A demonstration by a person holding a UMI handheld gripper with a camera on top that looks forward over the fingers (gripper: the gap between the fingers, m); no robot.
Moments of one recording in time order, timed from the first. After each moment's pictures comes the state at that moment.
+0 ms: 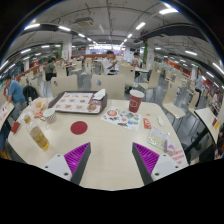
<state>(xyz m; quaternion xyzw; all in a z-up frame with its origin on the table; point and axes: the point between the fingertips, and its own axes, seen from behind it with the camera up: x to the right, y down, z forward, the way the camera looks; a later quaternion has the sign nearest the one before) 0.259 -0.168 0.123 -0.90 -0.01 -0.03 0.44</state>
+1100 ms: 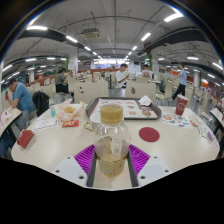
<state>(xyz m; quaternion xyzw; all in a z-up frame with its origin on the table) -0.050 -0.098 0.050 -0.85 -0.01 0.00 0.52</state>
